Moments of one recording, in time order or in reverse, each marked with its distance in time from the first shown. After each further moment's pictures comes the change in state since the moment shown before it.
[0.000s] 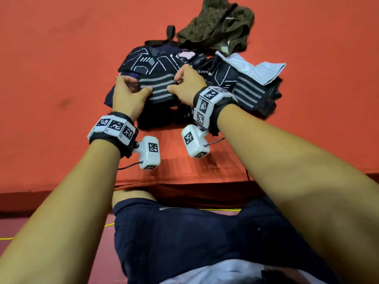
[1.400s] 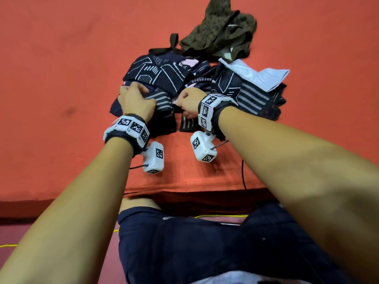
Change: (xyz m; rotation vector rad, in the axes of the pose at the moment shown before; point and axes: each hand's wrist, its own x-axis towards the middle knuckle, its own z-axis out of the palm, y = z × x) left_hand 0.023 0.005 0.011 0.449 0.066 0.082; right_hand 0.017 0.005 0.007 -0.168 -0.246 0.126
